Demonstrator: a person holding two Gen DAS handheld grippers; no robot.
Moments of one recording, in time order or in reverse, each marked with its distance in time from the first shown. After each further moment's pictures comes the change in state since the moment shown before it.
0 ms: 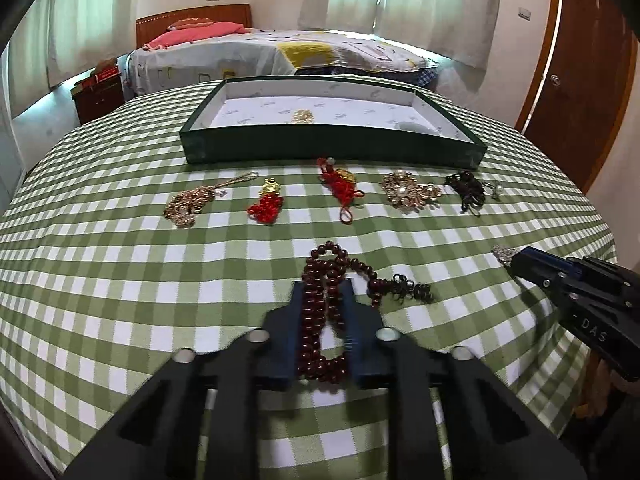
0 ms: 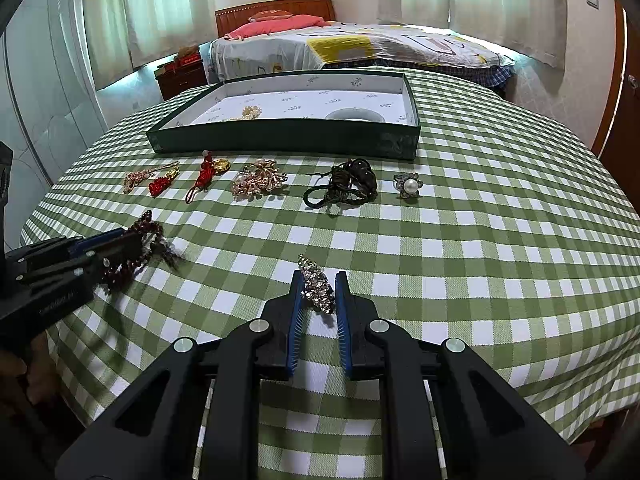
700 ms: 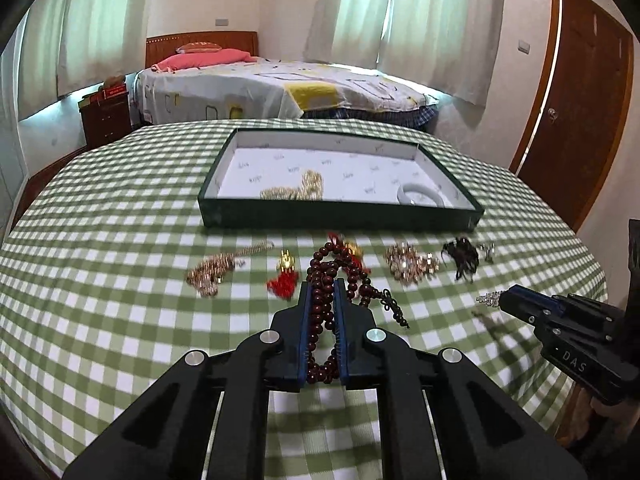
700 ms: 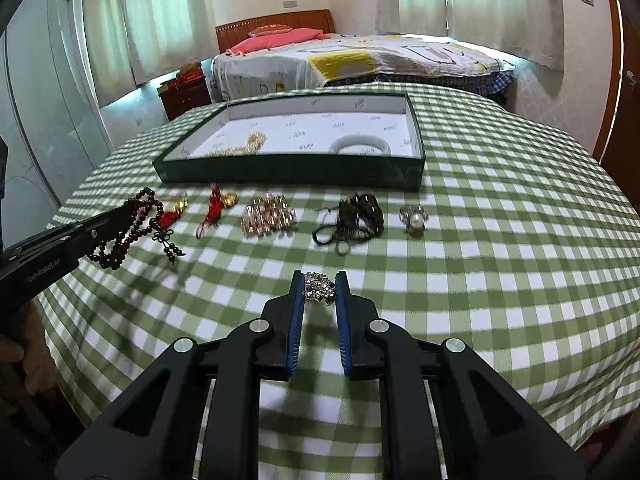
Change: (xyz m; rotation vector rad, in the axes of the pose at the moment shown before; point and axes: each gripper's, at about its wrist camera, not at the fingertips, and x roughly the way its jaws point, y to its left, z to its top) left arm -0.022 0.011 0.038 -0.023 -0.126 -0.002; right arm -0.003 0.001 0.026 0.038 -0.060 0.038
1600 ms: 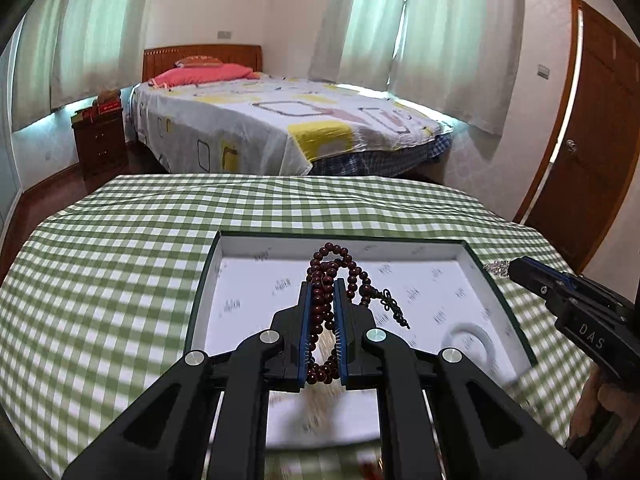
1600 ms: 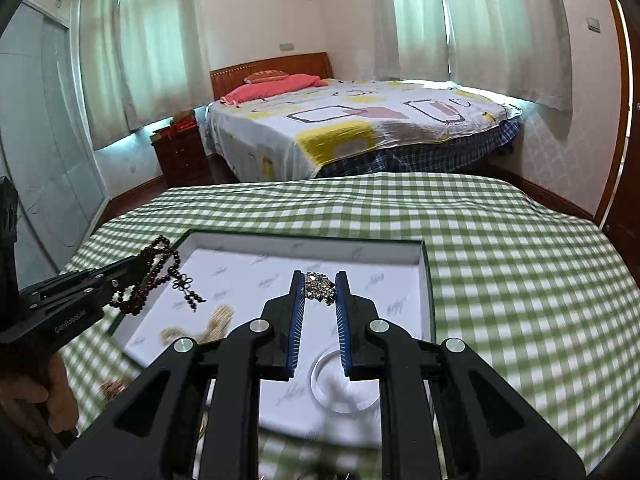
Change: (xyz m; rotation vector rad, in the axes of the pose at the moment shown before) left arm 0.109 0.023 0.143 -0.028 -0.043 0.005; right arm 0.097 -0.027 0.180 0.002 -0.132 -0.014
